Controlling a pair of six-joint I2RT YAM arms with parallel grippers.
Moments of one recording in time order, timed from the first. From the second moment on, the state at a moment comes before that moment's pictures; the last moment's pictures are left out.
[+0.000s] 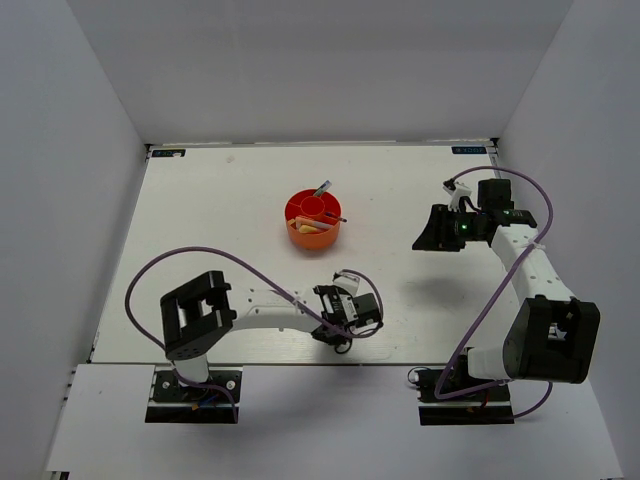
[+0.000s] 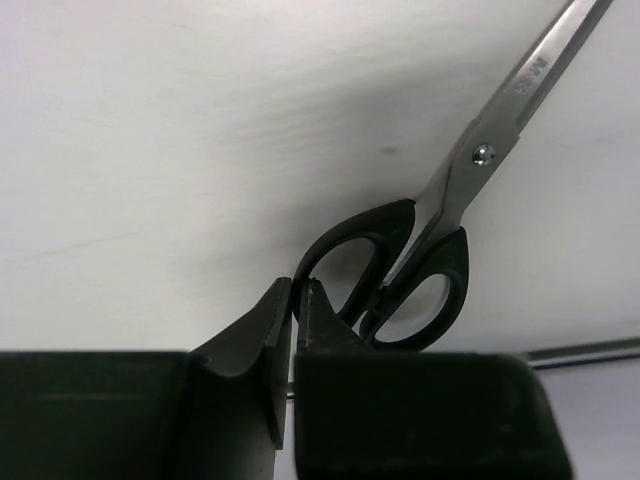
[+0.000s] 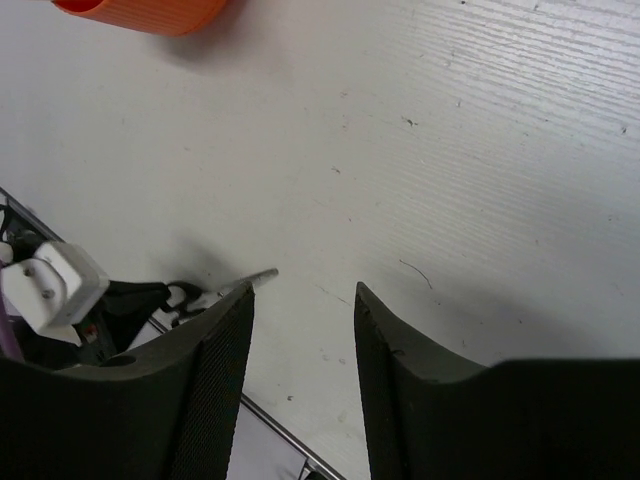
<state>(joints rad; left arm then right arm) -1.31 1.79 1.14 -0.72 -0.33 -1.00 -0.03 1.35 1.02 -0.71 -0.68 -0.02</state>
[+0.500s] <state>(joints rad) -1.07 1.49 1.34 -1.06 -0.71 -0.48 -0.03 1.35 1.02 -0.71 -0.72 -0.03</state>
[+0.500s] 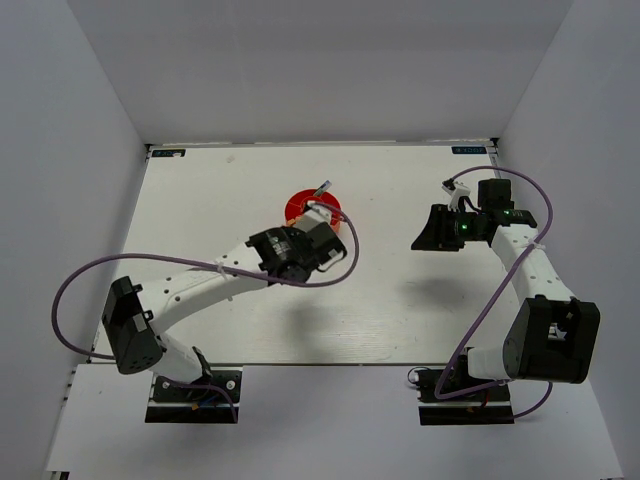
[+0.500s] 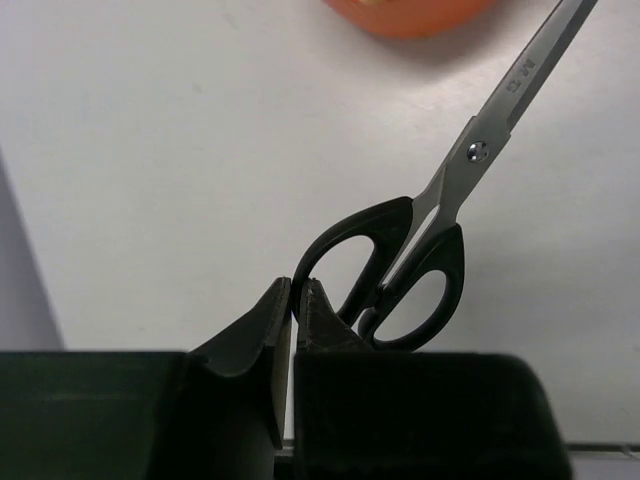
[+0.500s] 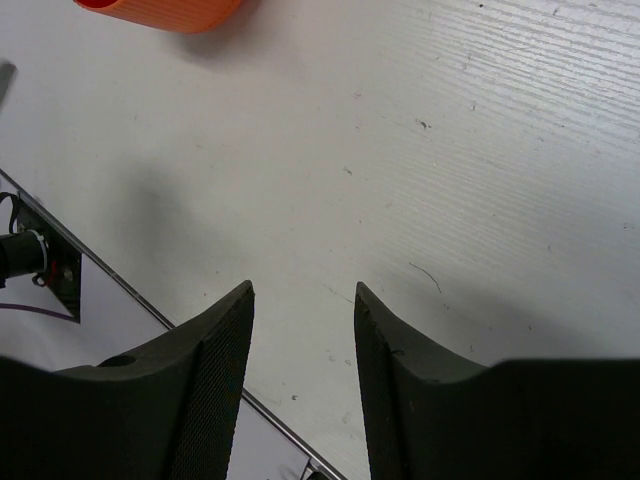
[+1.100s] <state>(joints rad) -0.89 1.63 1.41 -0.45 -1.04 0.60 -0.04 1.35 1.02 -0.71 -0.73 -0.03</state>
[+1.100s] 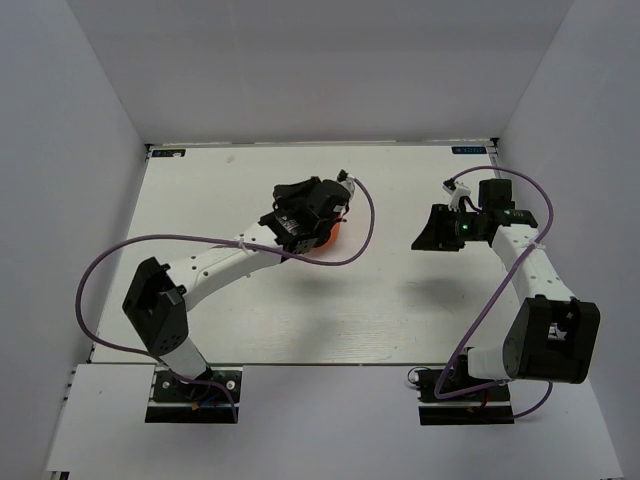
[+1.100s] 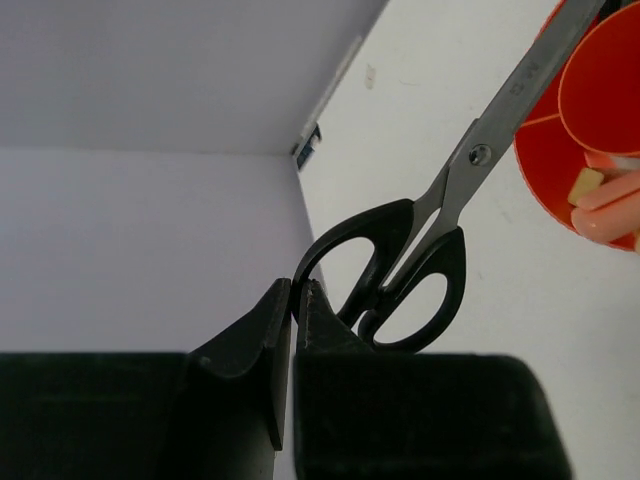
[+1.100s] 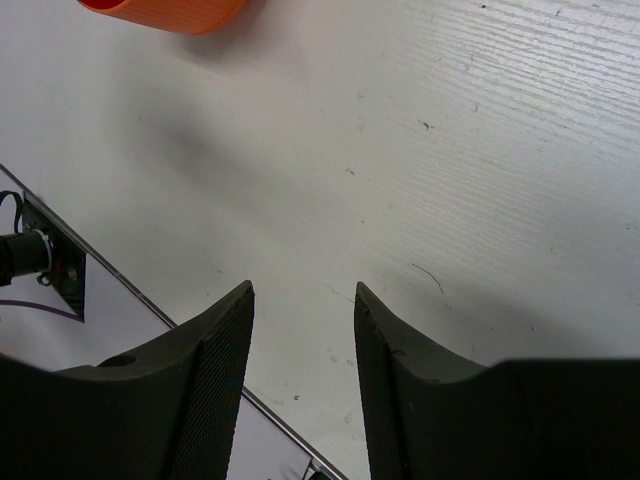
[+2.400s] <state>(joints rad) -0.83 1.68 1.25 -0.03 -0.95 1.43 -0.09 1.35 1.02 -0.72 -0.79 -0.03</state>
